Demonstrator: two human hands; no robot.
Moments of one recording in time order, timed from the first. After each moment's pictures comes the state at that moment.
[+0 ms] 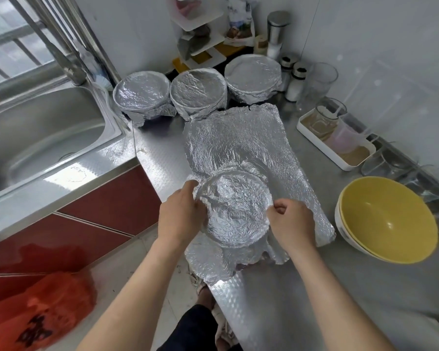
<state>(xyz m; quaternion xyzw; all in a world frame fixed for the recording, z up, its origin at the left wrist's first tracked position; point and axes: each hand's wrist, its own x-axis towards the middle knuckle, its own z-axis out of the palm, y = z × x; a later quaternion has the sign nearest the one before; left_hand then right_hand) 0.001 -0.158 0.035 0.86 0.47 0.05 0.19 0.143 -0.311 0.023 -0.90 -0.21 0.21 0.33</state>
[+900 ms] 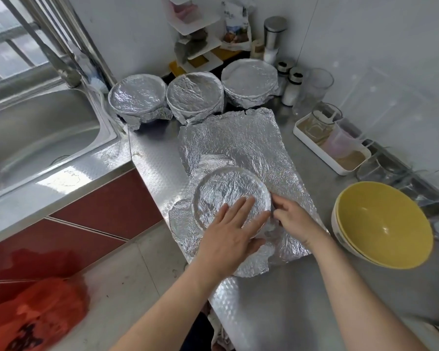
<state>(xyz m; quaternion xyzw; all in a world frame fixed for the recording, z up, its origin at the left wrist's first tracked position) 0.026 -0.218 -0.015 0.99 0.14 0.00 0.10 0.189 -0.313 0.008 -0.72 -0.25 0.47 0.45</state>
